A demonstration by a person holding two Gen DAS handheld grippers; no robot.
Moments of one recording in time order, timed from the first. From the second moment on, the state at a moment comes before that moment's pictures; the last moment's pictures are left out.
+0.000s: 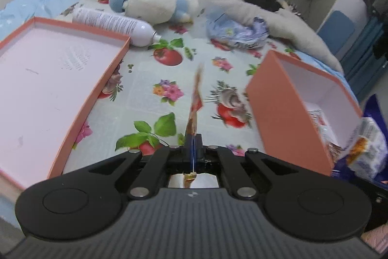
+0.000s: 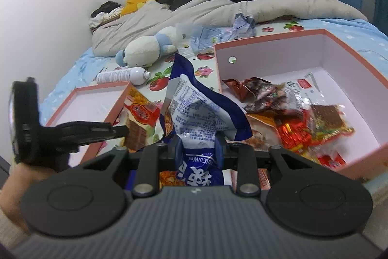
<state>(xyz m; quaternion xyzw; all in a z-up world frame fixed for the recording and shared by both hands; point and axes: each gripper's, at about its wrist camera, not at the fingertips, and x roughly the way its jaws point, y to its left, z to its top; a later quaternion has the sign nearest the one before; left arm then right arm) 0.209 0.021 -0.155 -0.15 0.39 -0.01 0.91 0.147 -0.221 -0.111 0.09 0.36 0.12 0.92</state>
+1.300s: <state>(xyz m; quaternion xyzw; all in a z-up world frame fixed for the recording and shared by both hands) 0.162 -0.129 -0.028 -0.11 0.34 -0.18 0.92 0.111 -0.329 -0.066 0.11 0.29 0.02 0.95</state>
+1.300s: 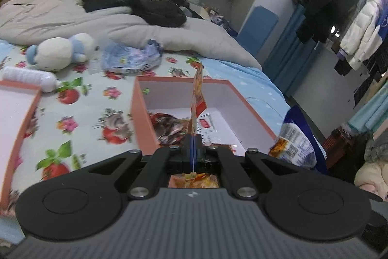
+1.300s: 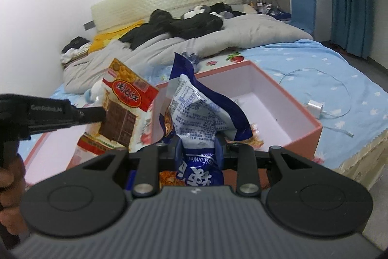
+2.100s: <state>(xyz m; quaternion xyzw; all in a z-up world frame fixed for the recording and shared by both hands) 0.341 -0.186 -0.110 -0.07 0.43 -0.22 0.87 0.246 -0.359 -0.140 0.12 0.38 -0.03 0.92</state>
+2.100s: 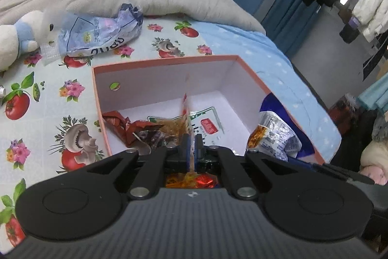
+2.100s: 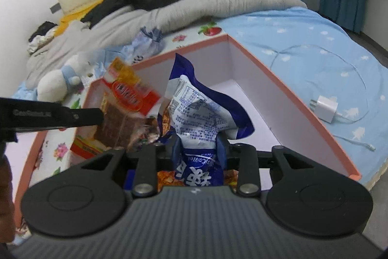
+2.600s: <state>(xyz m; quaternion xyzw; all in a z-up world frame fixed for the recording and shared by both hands) 0.279 -0.151 -0.046 -0.06 0.38 -0.22 0.90 0.194 -0.343 -0.079 0.11 0.31 -0.01 0.94</state>
